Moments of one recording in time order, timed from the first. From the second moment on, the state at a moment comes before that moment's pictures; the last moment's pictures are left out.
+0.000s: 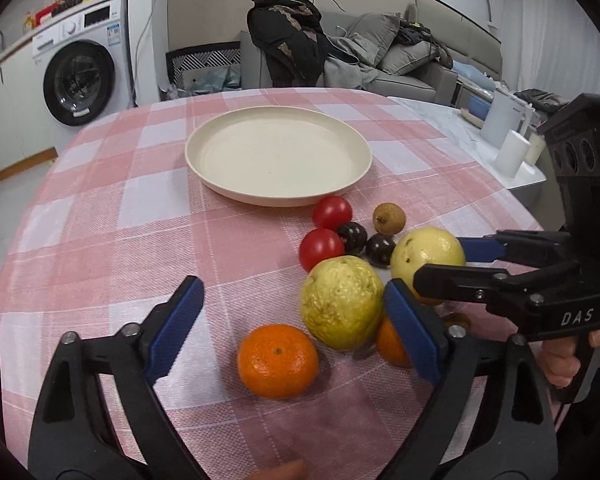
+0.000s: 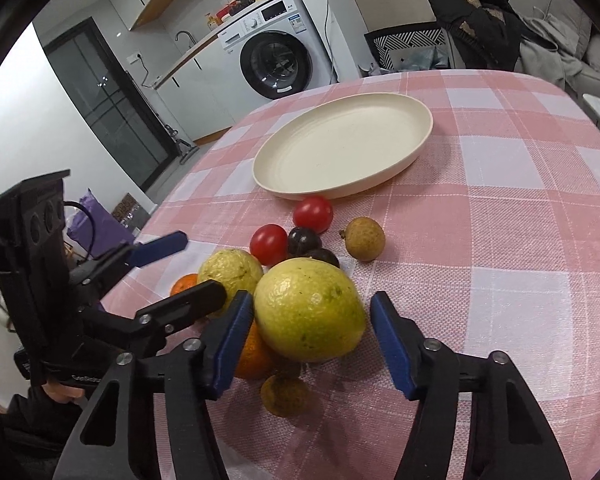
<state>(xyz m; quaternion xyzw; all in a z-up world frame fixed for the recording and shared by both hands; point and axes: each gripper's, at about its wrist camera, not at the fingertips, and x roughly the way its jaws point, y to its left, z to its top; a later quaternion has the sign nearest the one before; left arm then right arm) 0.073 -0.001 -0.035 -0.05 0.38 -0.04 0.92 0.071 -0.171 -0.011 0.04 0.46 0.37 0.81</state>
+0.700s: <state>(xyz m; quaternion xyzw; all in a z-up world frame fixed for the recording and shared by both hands) 0.076 -0.014 -0.039 -0.05 0.39 -0.09 0.92 0.073 -0.169 -0.018 0.05 0.47 0.38 0.80</state>
